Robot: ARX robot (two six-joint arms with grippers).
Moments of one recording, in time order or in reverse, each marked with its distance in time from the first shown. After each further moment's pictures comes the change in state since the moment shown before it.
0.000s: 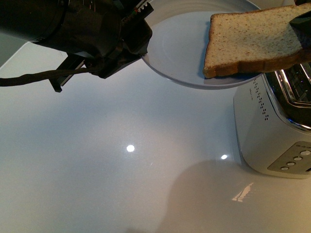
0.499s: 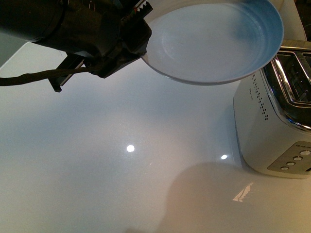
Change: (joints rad) left arm 0.000 0.000 0.000 0.000 0.000 -0.004; right arm -0.080 -0.356 0.078 -0.170 0.046 -0.311
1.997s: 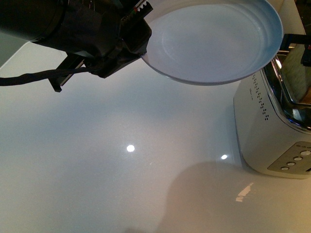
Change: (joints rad) left arm 0.000 0.000 0.000 0.000 0.000 0.000; right arm -0.055 0.572 0.069 0.099 0.093 -0.550
